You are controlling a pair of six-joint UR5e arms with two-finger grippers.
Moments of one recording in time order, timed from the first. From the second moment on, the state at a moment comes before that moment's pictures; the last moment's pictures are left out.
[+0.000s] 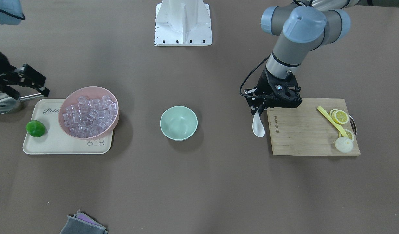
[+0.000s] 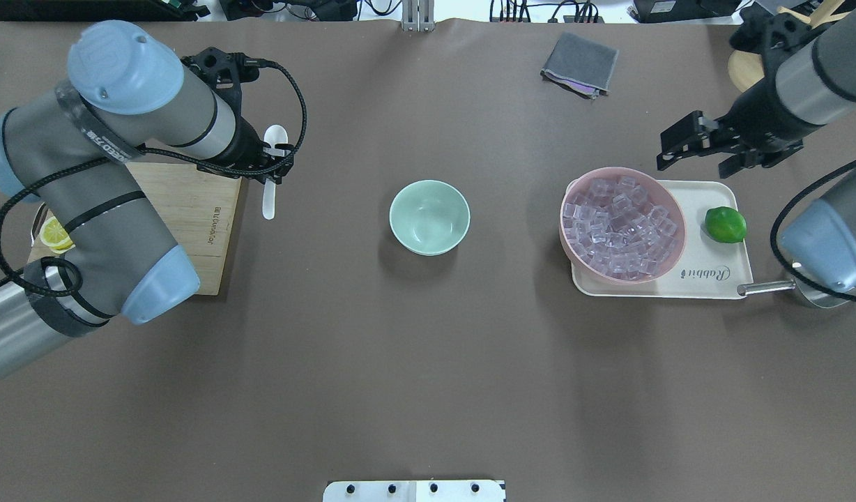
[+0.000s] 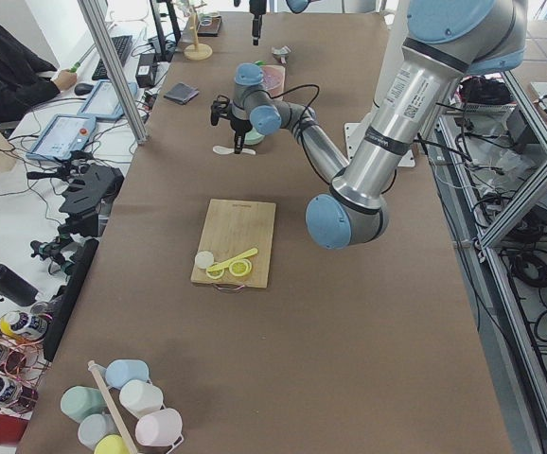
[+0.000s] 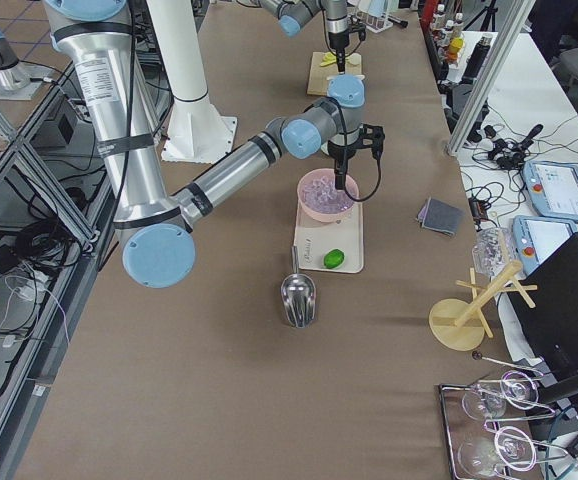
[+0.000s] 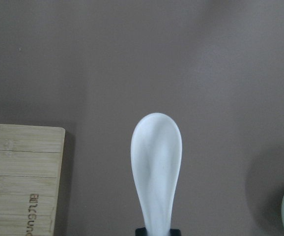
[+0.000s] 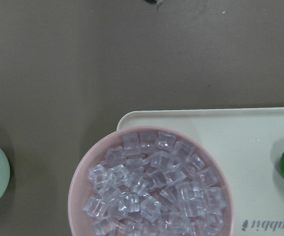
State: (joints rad) left arm -0.76 -2.13 -1.76 -1.69 -1.94 -1.10; right arm 0.99 -1.28 1.98 -1.57 2.23 0.91
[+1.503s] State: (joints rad) left arm -0.58 -2.25 -1.71 -1.69 -1.81 -1.23; right arm 0.81 -1.22 1.74 -1.35 2.09 0.94
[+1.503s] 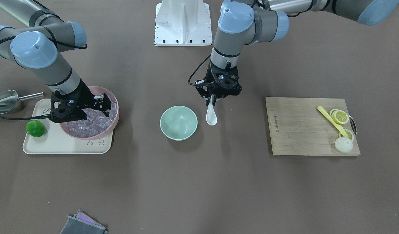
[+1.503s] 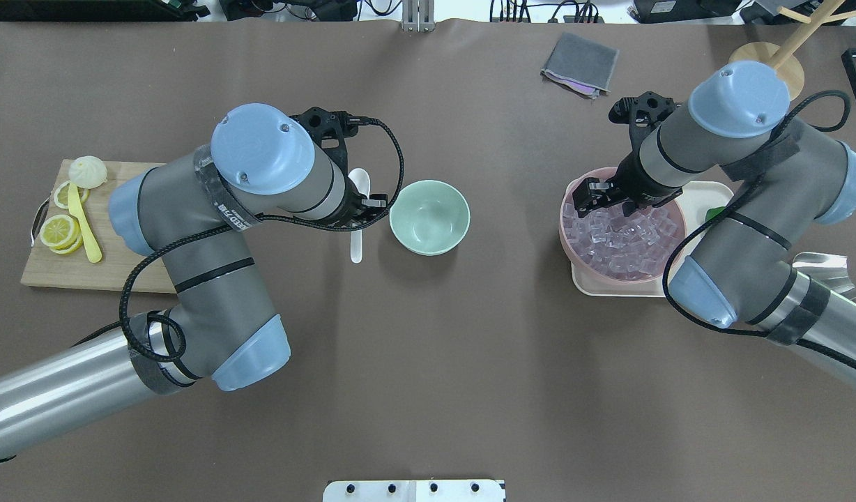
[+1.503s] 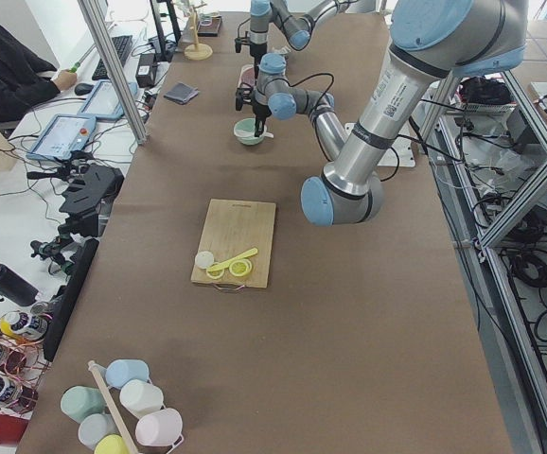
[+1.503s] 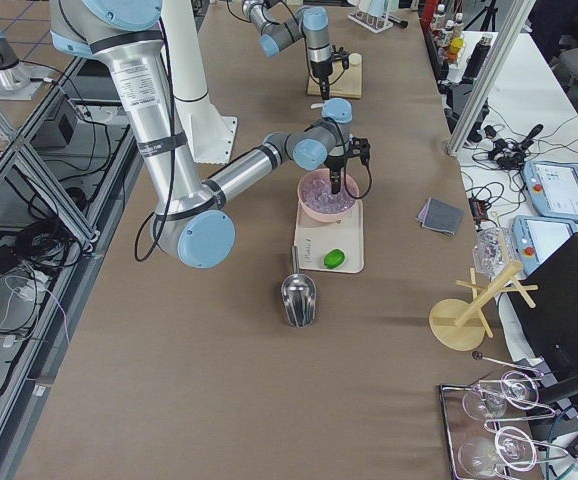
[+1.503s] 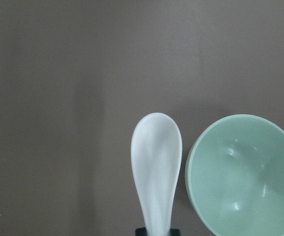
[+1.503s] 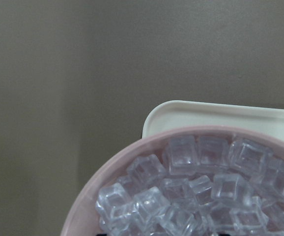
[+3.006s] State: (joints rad) left arm -0.59 -2.25 -1.70 -1.70 -1.81 -1.23; right arm 0.77 -1.24 1.76 -1.41 2.06 0.95
